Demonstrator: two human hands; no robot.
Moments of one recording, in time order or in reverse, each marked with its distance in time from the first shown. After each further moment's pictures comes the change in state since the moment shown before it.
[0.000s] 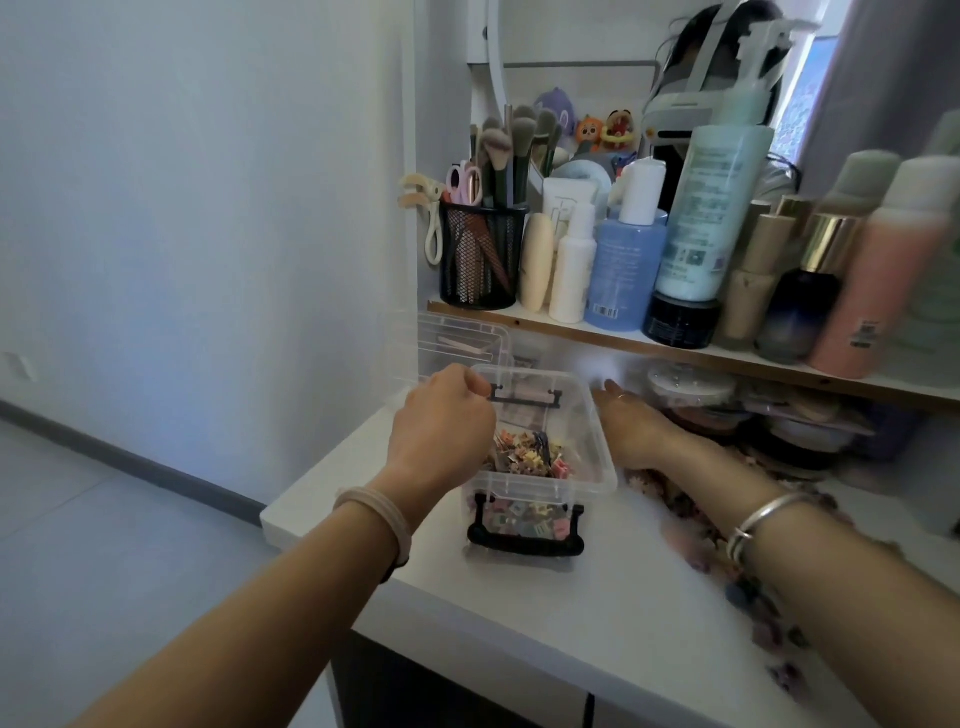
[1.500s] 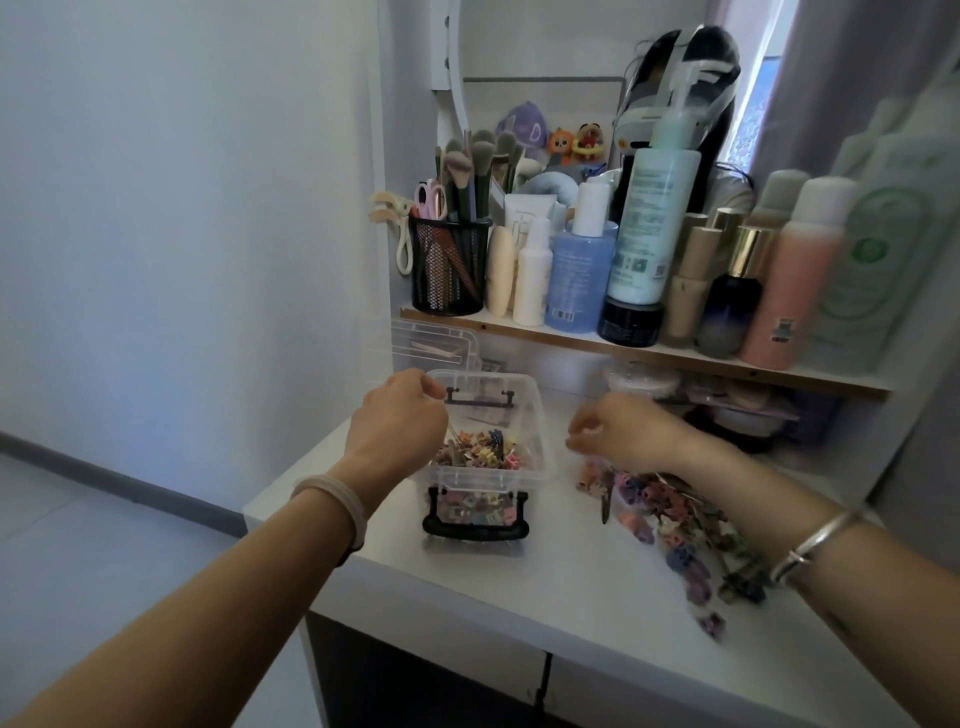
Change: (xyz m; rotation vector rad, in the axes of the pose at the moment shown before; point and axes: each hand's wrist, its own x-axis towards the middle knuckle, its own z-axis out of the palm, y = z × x) left_hand -0.002 -0.001 -0.008 0.081 0.022 -0.016; right_hand -0.080 -0.010 -0.044 0.138 0.014 -0.052
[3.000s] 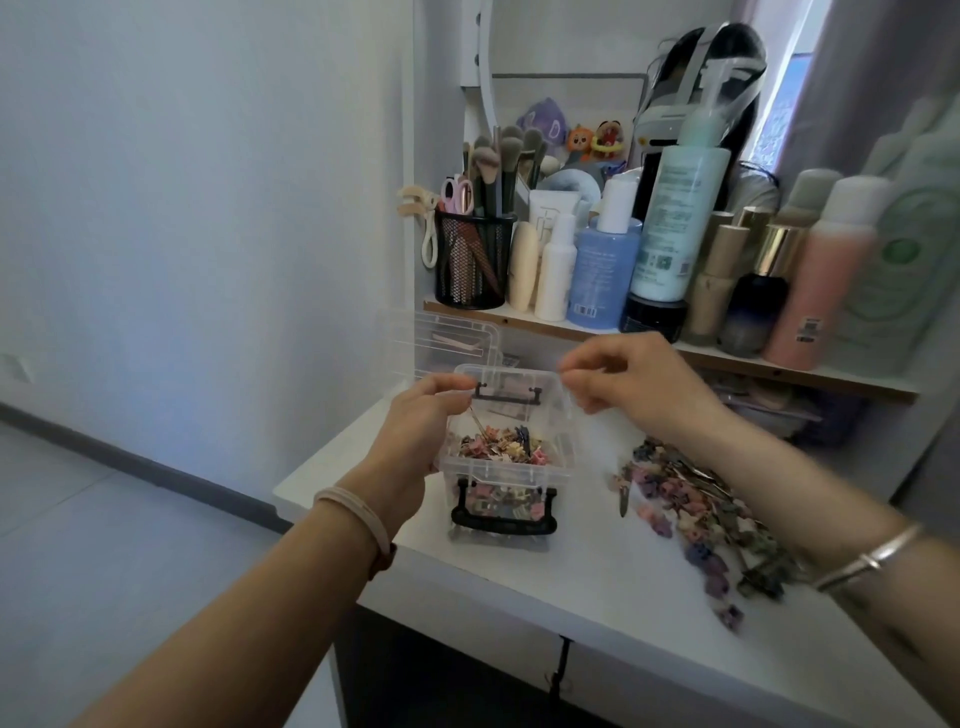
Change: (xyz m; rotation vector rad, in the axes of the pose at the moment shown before) left_hand -0.011 -0.010 0.000 -0.734 -0.135 -0.172; right_hand -0.021 -0.032 -0.019 0.597 0.279 -0.207
